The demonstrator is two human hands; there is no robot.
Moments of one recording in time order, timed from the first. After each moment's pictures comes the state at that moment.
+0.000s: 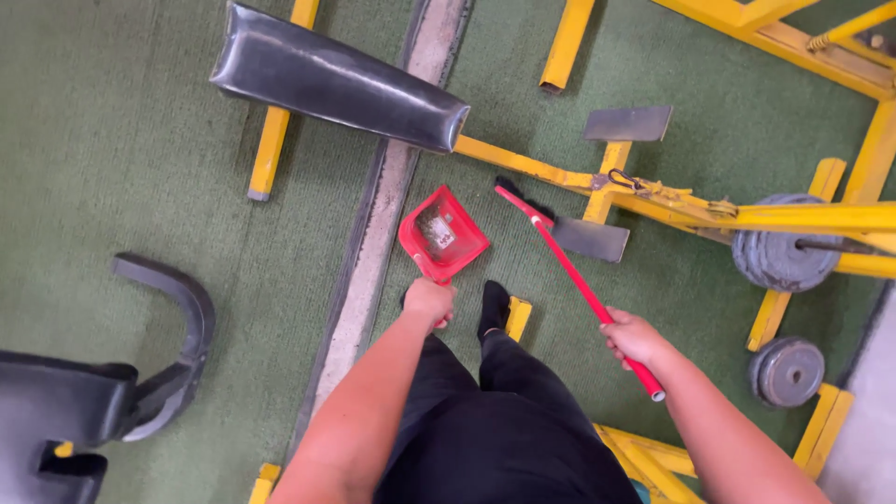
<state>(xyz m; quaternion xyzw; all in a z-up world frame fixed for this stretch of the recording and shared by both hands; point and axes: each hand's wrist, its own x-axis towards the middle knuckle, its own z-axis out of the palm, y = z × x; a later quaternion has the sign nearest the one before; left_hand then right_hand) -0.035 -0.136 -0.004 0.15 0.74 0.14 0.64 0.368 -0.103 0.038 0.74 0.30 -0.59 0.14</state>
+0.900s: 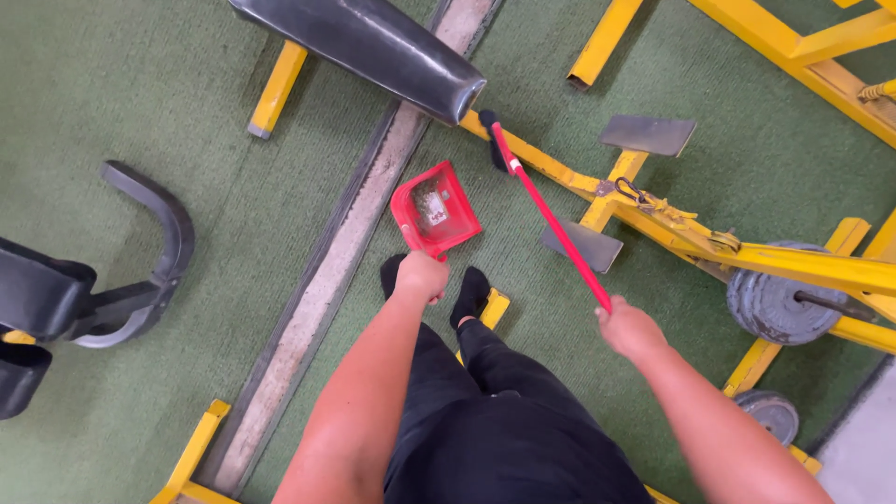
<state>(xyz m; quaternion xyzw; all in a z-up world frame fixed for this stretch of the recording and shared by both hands) 0.047 -0.128 0.007 0.20 0.79 0.10 0.57 0.406 -0.044 0.065 0.64 0.60 -0.33 0.36</state>
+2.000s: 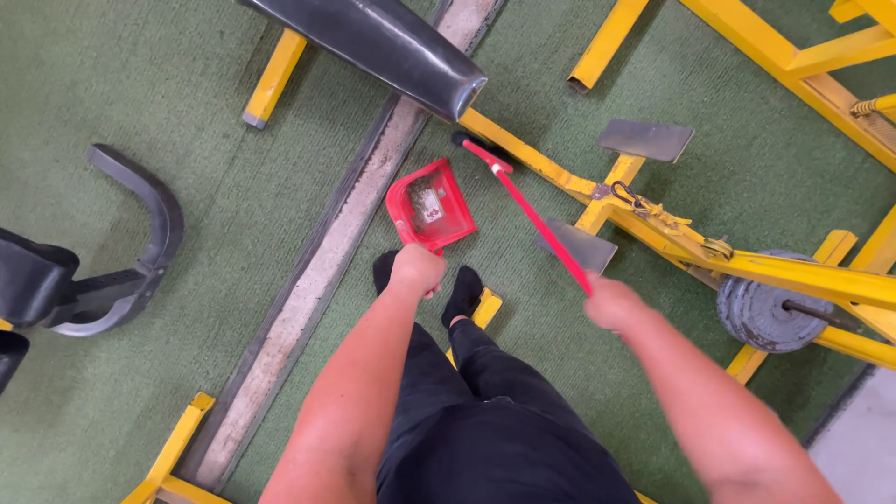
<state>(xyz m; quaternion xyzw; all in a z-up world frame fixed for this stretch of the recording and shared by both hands) 0.047 -0.126 -0.005 0.20 0.78 0.08 0.59 0.388 -0.007 0.023 0.55 0.66 -0.34 0.39</state>
